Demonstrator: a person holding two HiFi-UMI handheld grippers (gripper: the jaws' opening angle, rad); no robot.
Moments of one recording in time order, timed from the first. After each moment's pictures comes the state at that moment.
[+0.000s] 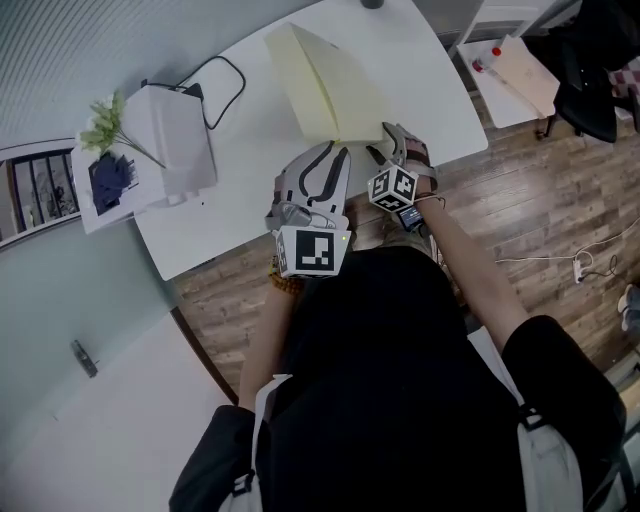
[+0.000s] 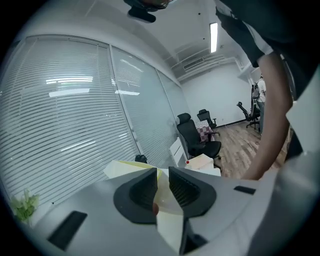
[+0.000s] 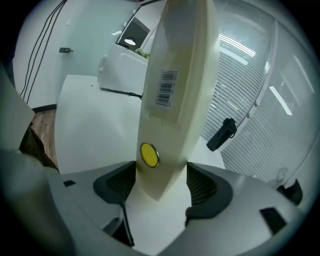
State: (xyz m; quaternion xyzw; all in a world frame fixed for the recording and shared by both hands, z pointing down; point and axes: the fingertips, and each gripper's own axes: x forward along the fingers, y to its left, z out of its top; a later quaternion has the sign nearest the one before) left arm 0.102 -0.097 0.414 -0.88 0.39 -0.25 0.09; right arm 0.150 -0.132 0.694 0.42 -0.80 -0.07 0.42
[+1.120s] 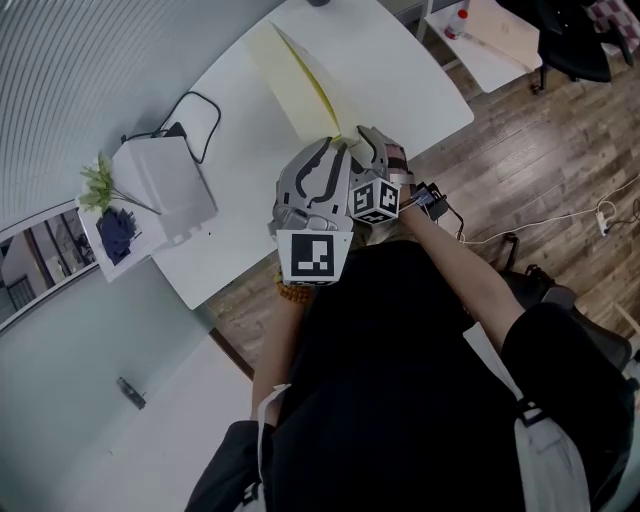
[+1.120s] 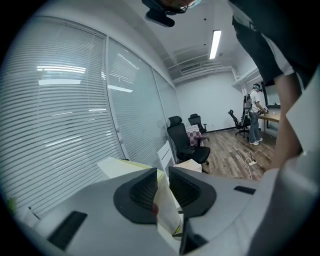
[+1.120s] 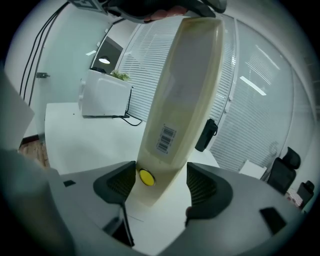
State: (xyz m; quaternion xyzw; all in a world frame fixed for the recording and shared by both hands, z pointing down) left arm 0.172 -0.108 0.404 -0.91 0.33 -0.24 0.07; right arm 0.143 -0.125 0.648 0.52 -0.80 -0.01 0.30
